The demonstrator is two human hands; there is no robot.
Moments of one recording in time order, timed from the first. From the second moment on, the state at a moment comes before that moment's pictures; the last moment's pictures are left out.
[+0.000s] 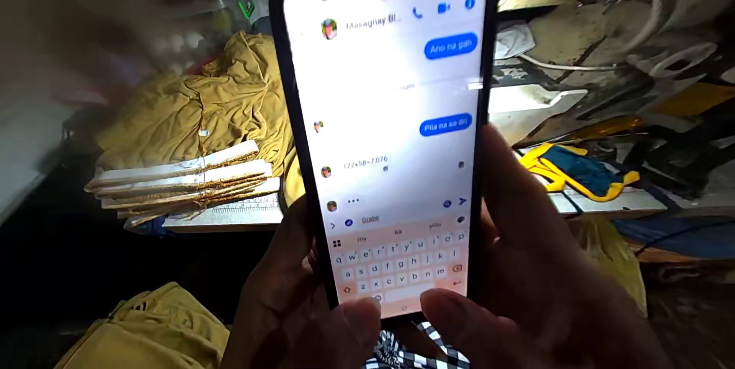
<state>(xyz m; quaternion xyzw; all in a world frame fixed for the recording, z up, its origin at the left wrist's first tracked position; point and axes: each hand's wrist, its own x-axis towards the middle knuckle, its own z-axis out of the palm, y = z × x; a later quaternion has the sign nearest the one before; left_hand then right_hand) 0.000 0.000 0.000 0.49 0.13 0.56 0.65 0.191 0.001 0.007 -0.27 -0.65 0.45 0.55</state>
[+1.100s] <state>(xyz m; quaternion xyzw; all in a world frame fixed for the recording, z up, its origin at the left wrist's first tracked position) 0.012 0.006 -0.016 0.44 0.12 0.57 0.68 0.192 0.012 -0.005 -0.20 -0.62 0.50 0.57</state>
